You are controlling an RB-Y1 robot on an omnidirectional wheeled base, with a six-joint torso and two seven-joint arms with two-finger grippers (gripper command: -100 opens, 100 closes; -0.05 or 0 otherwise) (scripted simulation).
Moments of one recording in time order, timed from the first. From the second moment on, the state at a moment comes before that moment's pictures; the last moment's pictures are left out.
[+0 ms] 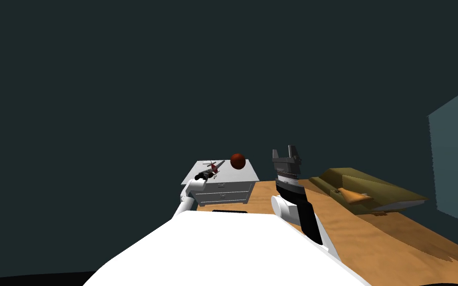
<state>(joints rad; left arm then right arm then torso) 0.00 0.11 0.01 -1.57 0.01 0.77 -0.21 0.47 0.03 -0.06 -2.40 -0.01 -0.40 -0.13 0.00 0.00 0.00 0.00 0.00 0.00</state>
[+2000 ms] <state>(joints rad) -0.02 0.11 0.04 -1.52 -0.01 0.75 -0.19 0.47 0.03 -0.06 -2.40 -0.01 -0.40 -0.13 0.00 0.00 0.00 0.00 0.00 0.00</state>
